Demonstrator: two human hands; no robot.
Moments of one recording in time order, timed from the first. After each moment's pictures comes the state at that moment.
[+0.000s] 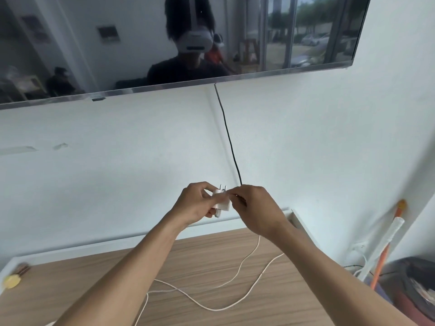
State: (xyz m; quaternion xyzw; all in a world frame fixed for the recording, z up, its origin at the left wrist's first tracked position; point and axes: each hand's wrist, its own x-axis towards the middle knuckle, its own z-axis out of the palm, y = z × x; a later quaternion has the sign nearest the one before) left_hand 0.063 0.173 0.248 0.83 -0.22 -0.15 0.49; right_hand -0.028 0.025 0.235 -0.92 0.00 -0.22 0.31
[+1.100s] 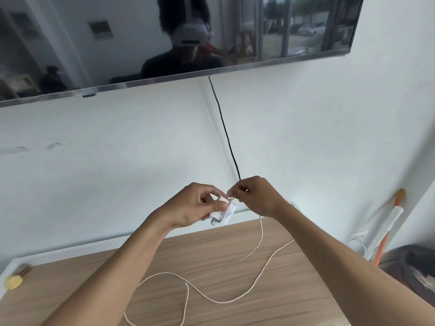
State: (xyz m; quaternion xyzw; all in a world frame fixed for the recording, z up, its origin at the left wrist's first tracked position) left_hand 0.055 0.187 0.258 0.80 -0.35 -0.22 0.43; right_hand -0.011 0.000 0.235 -0.89 0.06 -0.10 0.44
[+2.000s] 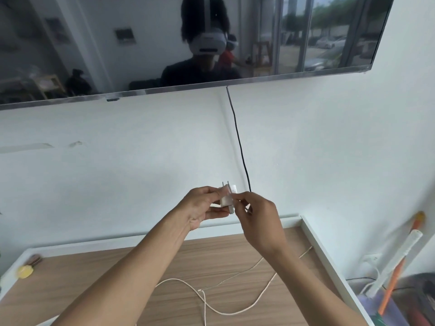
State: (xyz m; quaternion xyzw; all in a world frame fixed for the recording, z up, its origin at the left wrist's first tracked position) left_hand 0.065 0.174 0.257 0.67 -0.08 -0.30 0.67; right_hand -0.032 0.051 0.221 -0.84 0.06 -0.30 0.44
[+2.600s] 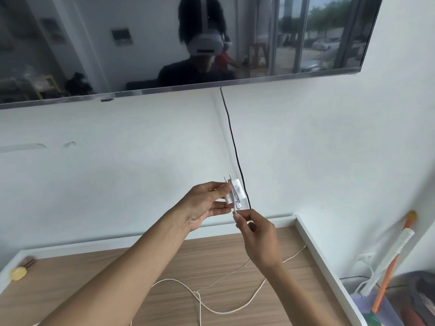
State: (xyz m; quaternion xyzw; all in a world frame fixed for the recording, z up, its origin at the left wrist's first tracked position) left_hand 0.051 0.161 0.263 0.65 -0.13 -0.31 0.69; right_hand -0.045 0.045 0.177 -0.75 0.09 -0.30 0.59
